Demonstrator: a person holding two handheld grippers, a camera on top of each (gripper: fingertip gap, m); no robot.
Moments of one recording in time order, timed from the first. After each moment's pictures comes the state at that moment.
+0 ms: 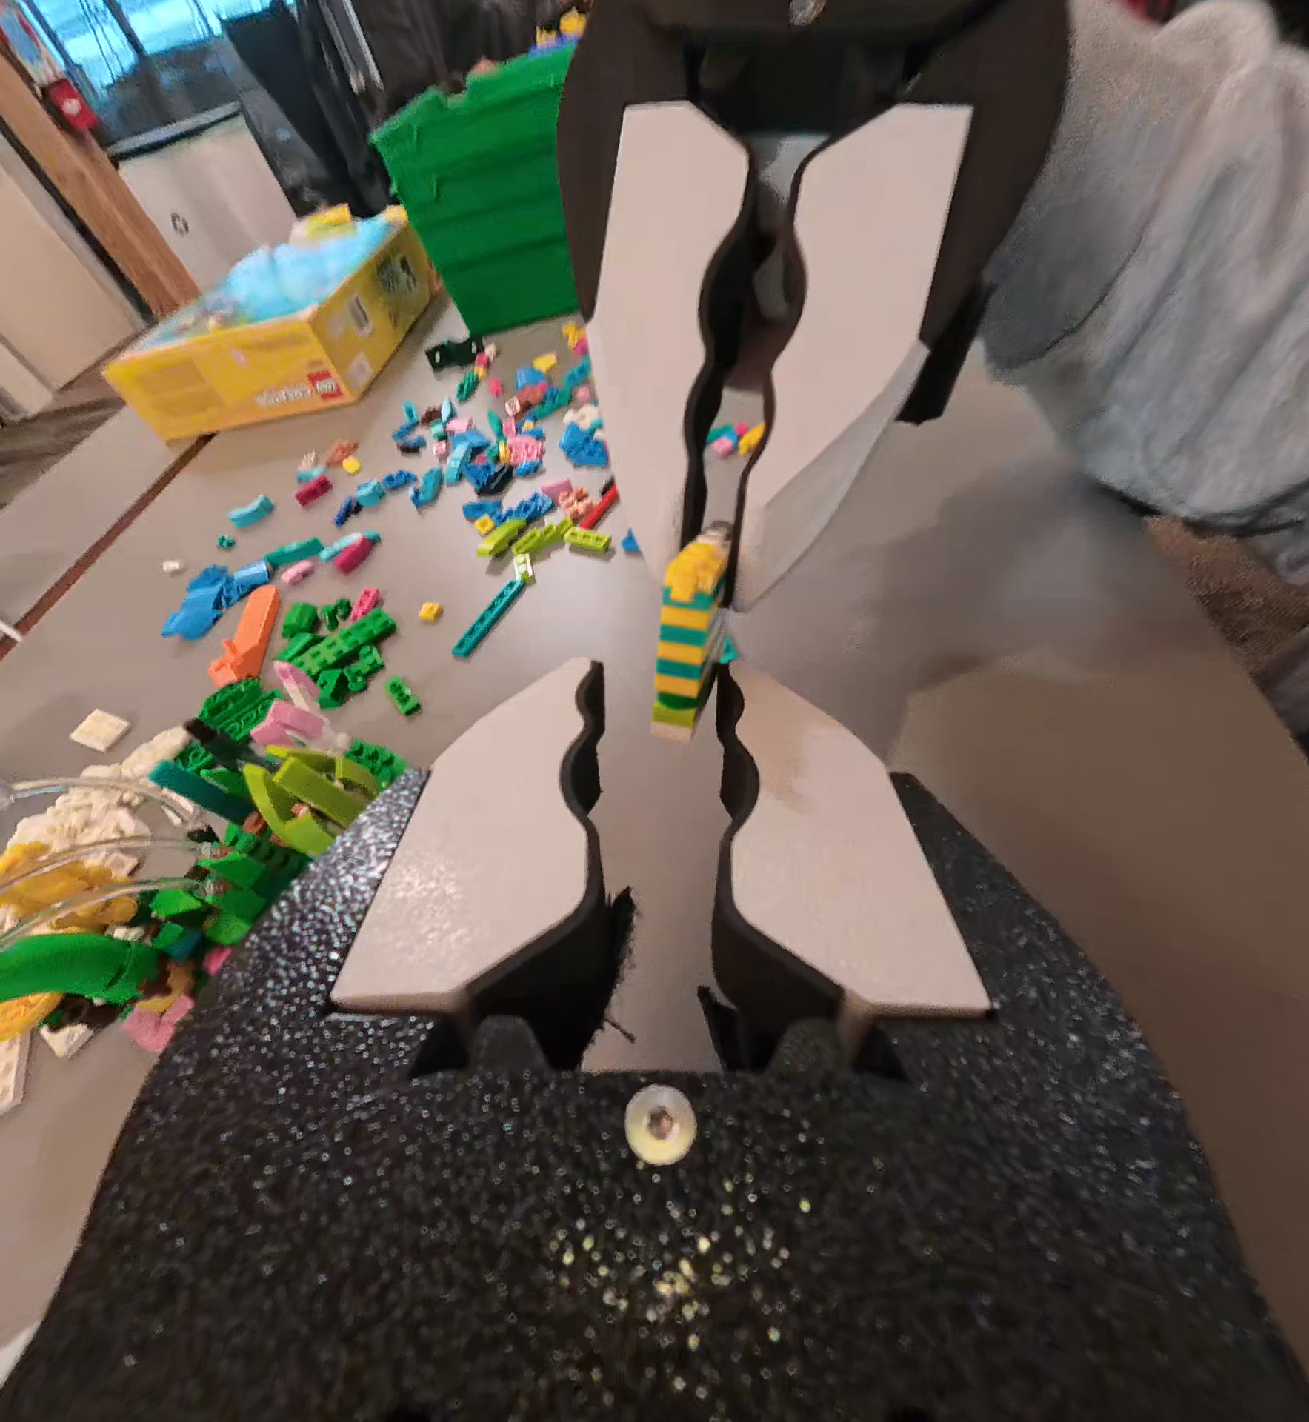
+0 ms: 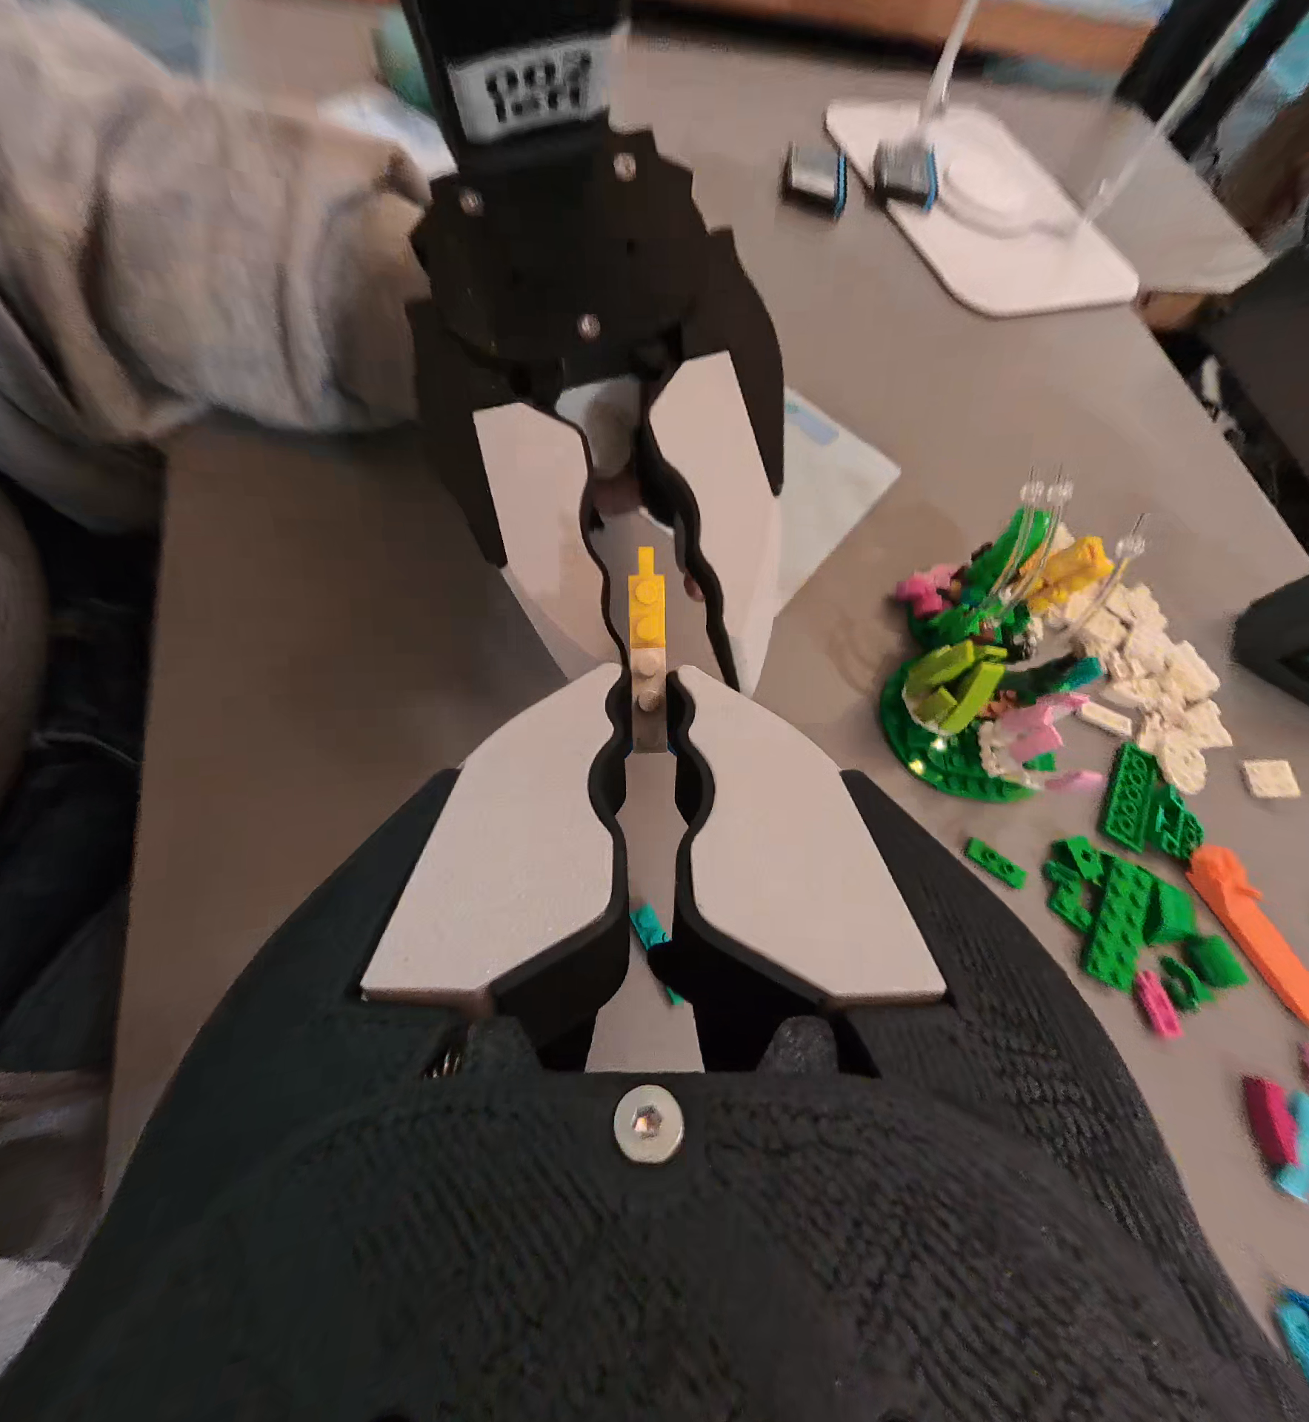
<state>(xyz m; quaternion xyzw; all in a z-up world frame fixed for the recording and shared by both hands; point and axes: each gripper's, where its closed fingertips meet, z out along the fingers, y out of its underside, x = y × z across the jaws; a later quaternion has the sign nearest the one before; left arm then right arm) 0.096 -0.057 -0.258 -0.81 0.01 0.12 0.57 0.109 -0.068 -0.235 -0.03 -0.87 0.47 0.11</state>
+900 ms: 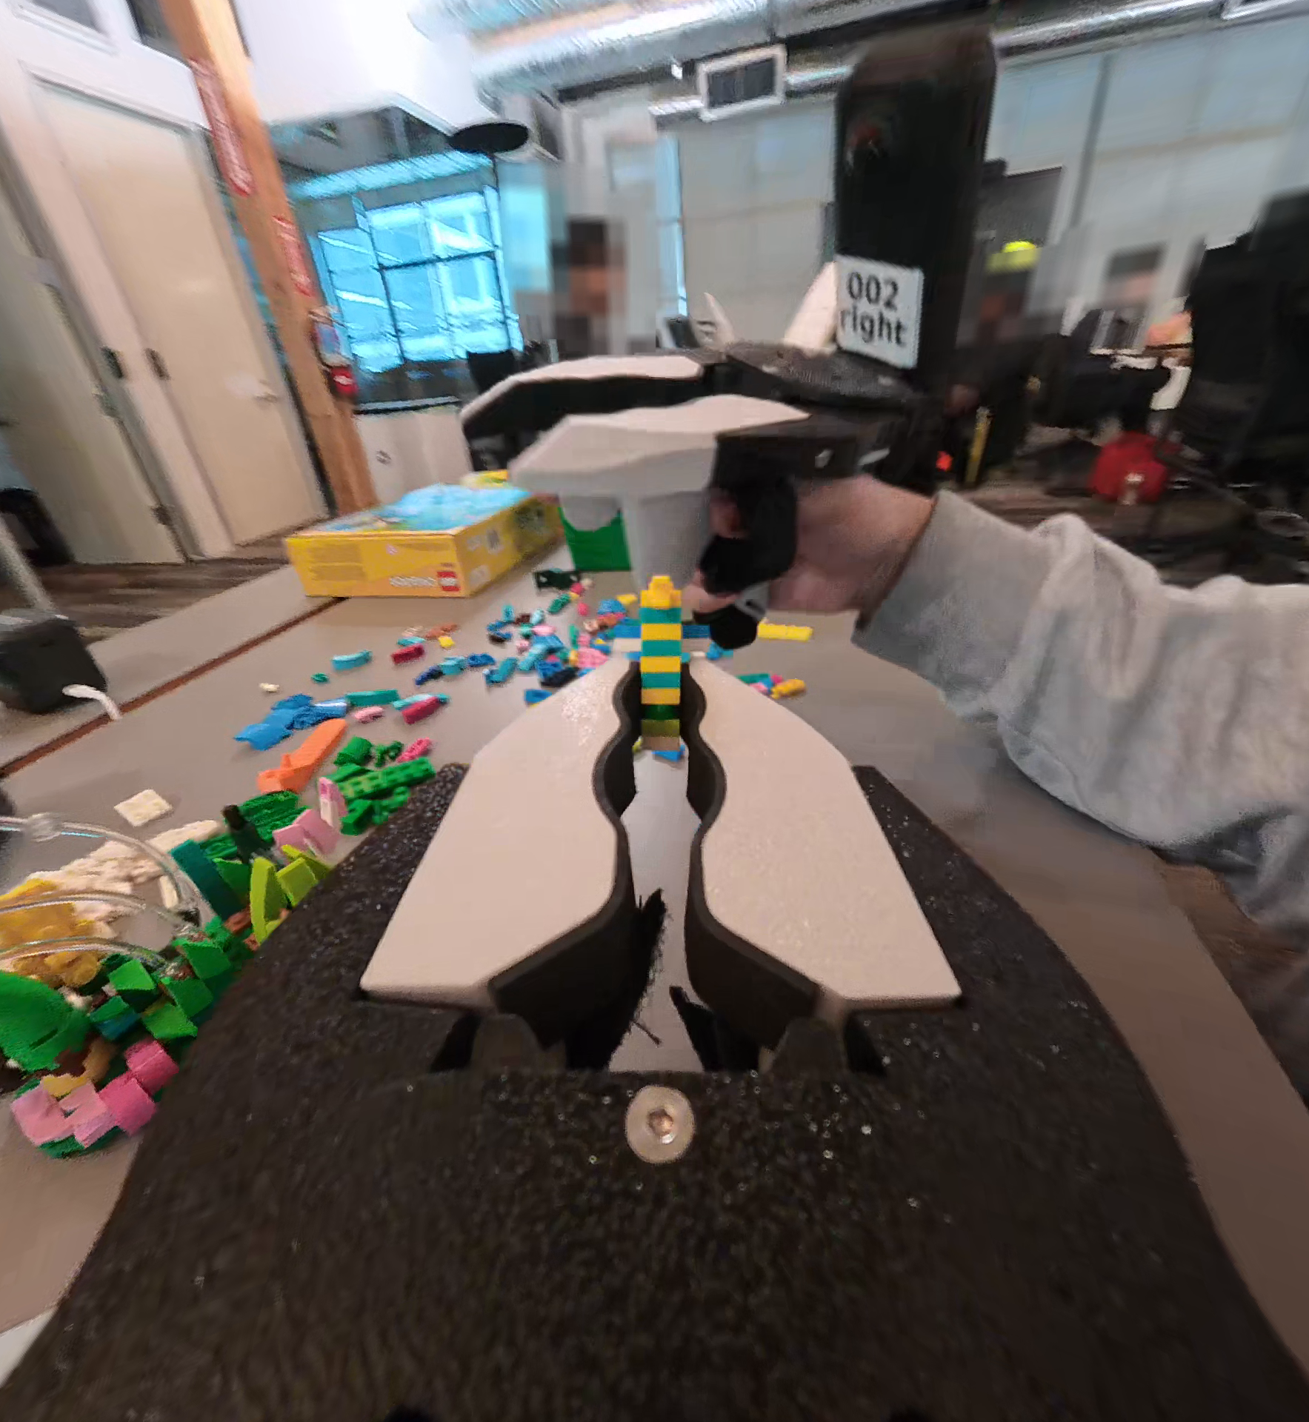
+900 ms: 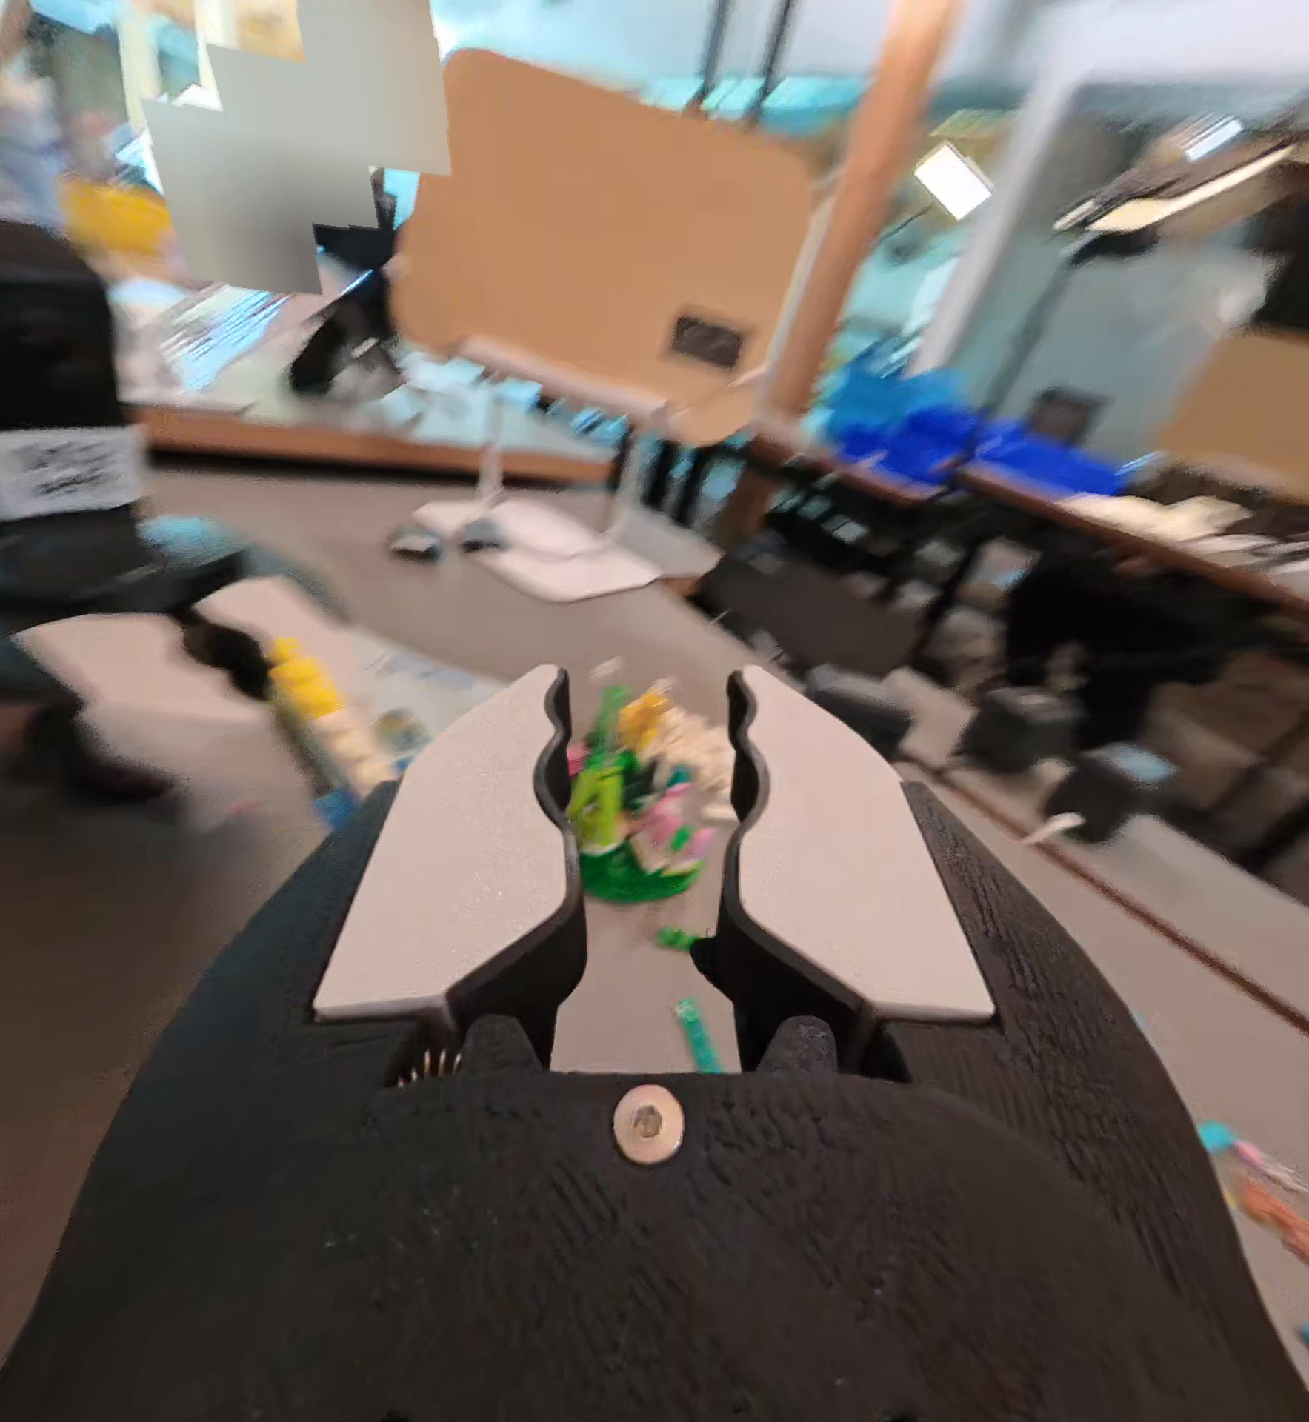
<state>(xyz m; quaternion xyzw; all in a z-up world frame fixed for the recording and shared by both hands) 0.099 -0.046 -0.210 -0.68 -0.07 0.14 0.71 0.034 -0.011 -0.160 -0.15 -0.67 0.64 0.35</state>
